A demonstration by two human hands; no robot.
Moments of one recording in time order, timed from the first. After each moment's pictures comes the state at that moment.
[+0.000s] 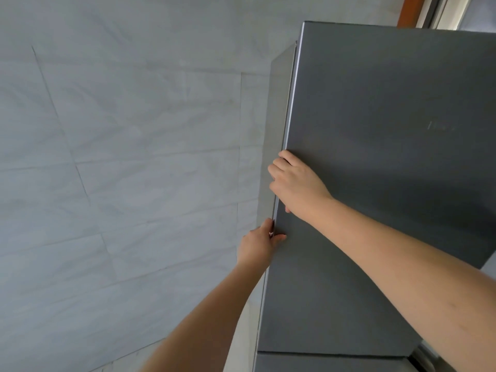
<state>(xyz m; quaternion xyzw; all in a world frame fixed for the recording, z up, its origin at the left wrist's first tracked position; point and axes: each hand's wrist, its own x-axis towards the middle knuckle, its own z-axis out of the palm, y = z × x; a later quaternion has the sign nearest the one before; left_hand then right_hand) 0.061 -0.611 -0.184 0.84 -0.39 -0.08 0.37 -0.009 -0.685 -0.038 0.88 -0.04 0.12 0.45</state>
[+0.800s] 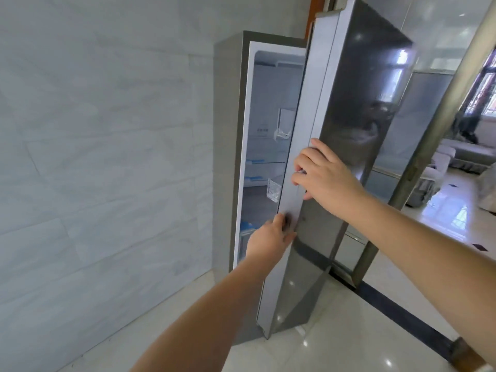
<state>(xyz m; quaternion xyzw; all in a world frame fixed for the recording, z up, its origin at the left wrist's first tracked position) -0.095 -0.489 -0.214 0.74 -0.58 -0.10 0.32 -0.214 -0.548 -0.057 0.88 -0.19 0.12 0.42</state>
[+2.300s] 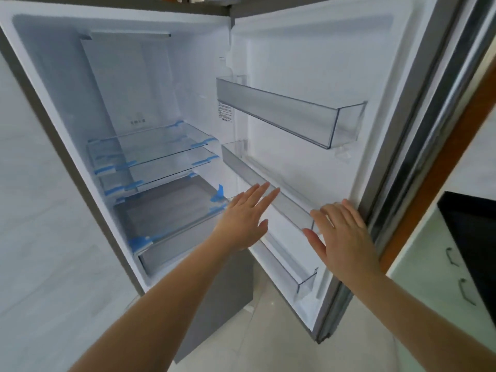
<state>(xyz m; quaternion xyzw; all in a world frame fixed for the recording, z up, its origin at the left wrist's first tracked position) -0.269 -0.641 -0.190 0.54 -0.83 0.04 0.15 -0.502 -0.601 -0.190 0.80 -0.52 0.21 0.23</state>
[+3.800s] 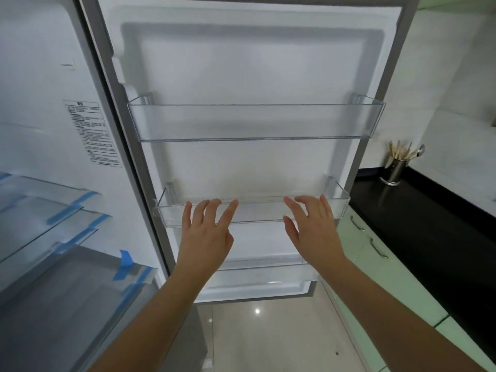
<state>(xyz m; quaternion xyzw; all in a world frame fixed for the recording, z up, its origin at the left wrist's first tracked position) -0.275 -0.853 -0.215 0.38 -0.86 0.15 0.30 -0.502 -0.761 -0.214 0.62 -0.68 0.28 0.29</state>
